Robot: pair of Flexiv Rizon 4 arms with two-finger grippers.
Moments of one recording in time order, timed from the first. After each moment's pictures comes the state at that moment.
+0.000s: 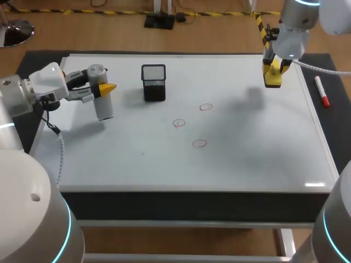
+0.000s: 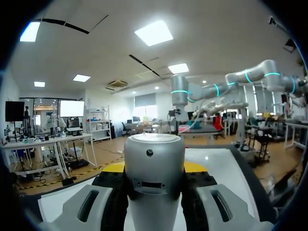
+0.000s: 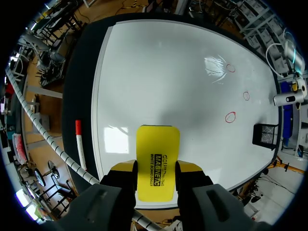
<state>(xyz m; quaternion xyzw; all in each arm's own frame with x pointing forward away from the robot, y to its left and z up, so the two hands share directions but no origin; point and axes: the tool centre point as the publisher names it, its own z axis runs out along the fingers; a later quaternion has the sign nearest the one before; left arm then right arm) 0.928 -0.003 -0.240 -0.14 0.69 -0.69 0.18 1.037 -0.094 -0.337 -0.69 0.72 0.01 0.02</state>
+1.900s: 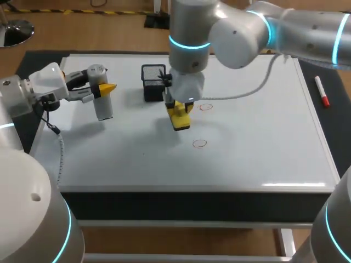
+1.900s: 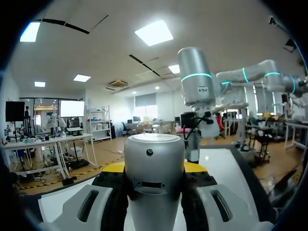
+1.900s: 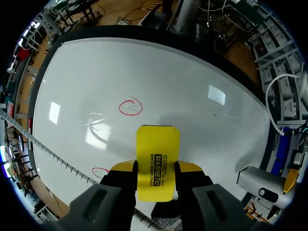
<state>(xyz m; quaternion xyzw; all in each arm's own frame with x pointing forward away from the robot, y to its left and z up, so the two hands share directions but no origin) 0.927 -0.003 -0.239 -0.14 0.69 -0.69 0.18 0.894 0.217 -0.373 -0.79 0.61 0.04 0.00</state>
